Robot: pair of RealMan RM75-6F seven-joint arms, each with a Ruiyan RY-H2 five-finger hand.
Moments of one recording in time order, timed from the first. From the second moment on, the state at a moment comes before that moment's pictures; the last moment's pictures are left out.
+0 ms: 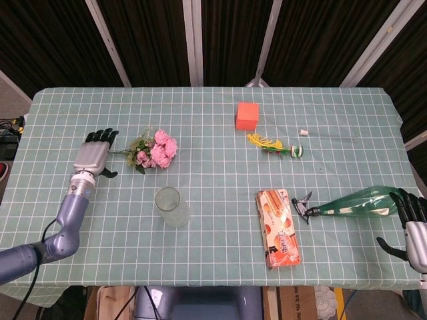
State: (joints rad) left arm -0.78 -1.42 -0.30 -1.40 0.64 0.91 0.61; right arm 0.05 -1.03 0.07 -1.60 -1.45 1.46 0.06
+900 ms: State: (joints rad) left arm -0.95 -1.72 -0.28 -1.02 0.62 0.83 0.59; right arm 0.05 -1.04 0.07 -1.61 -1.44 1.45 0.04
